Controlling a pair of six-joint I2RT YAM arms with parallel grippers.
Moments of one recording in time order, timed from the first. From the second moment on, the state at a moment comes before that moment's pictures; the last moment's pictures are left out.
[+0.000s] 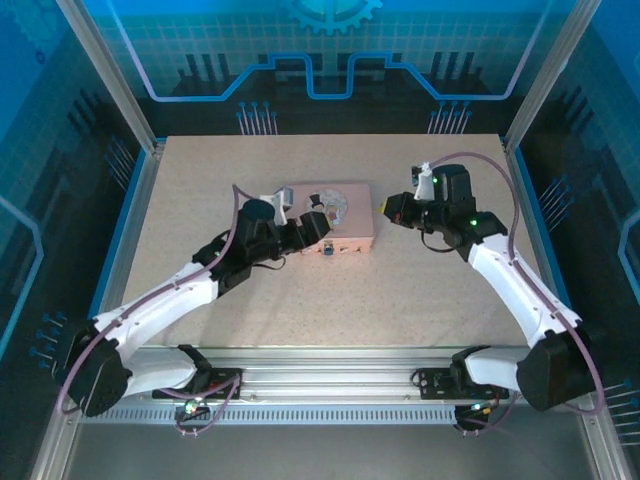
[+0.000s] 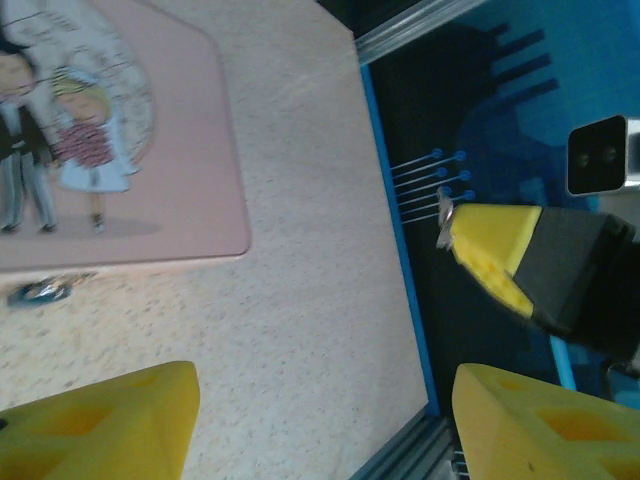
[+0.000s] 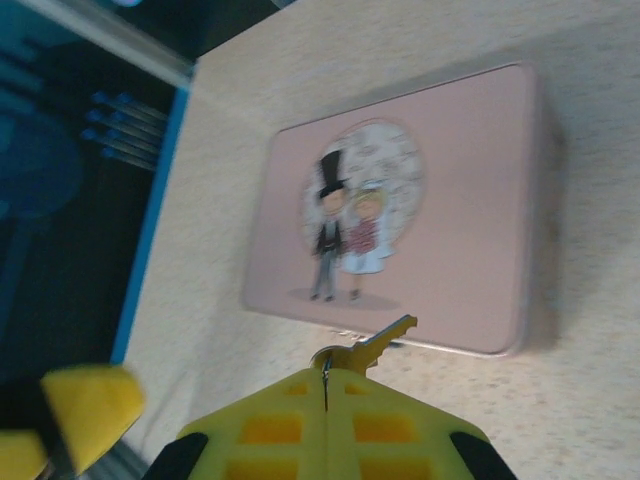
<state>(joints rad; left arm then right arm) -0.62 1.23 0.87 -0.02 0.24 -0.98 0.31 1.23 1.06 -0.44 -0.43 0.60</state>
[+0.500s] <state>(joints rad) -0.63 1.32 0.92 0.18 0.35 -1.00 0.42 1.16 0.98 -0.30 -0.48 0.73</state>
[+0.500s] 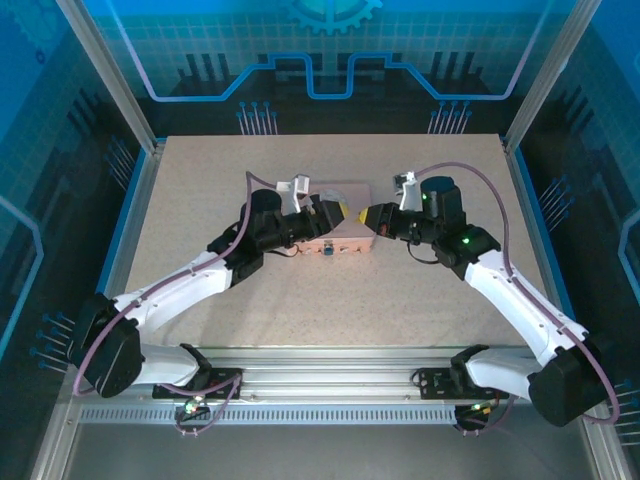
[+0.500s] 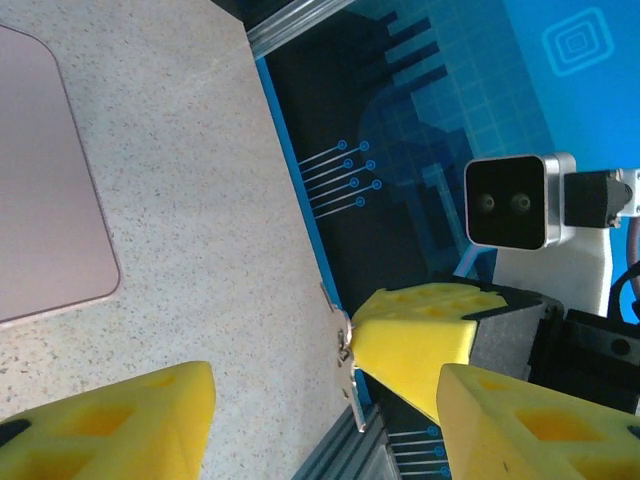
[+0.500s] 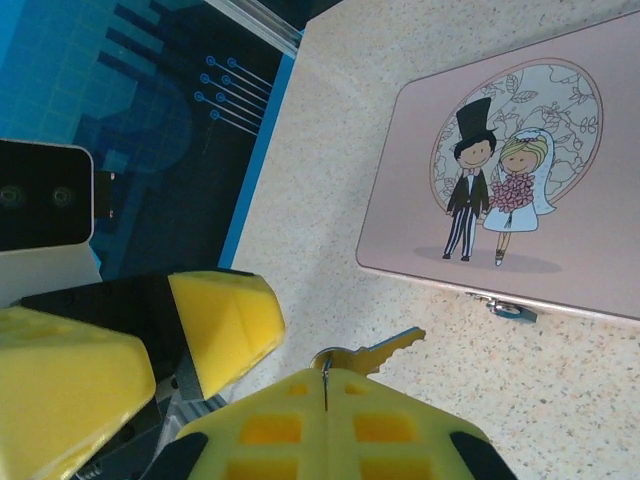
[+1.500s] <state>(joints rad) -0.67 1.38 0.96 0.18 0.35 -0.95 0.43 1.17 0.98 -0.30 -0.48 0.78</state>
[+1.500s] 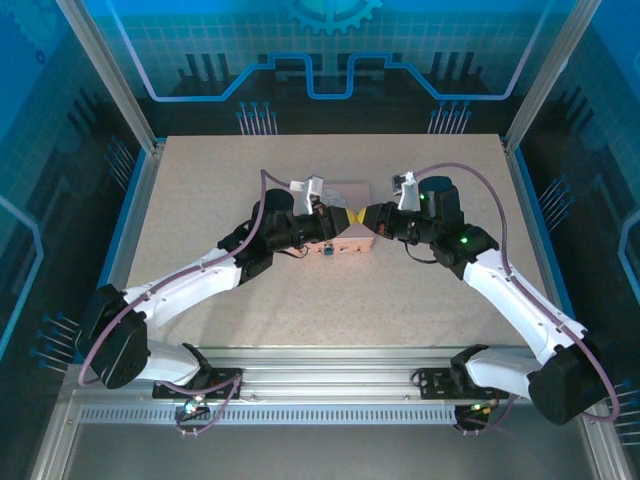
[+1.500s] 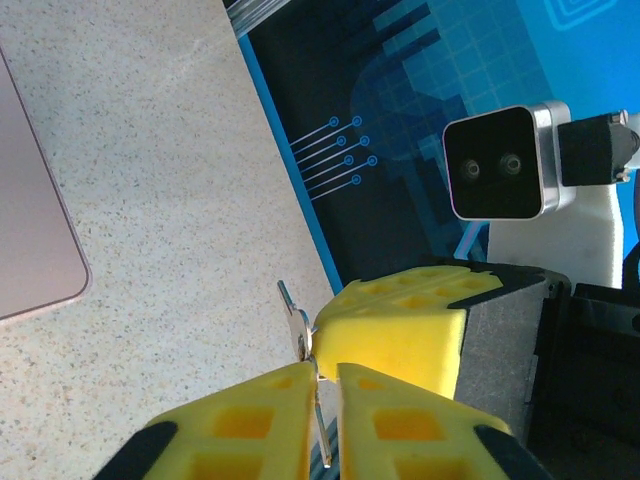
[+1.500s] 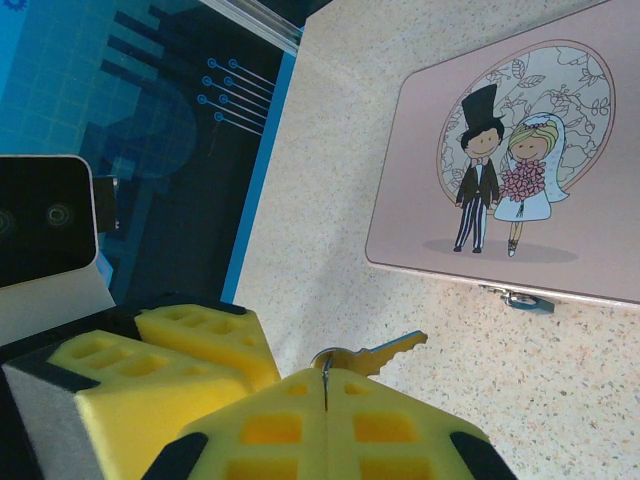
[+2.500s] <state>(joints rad) -0.67 1.38 1.08 -0.08 0.35 -0.83 0.34 1.14 0.97 -0.33 -0.52 0.73</state>
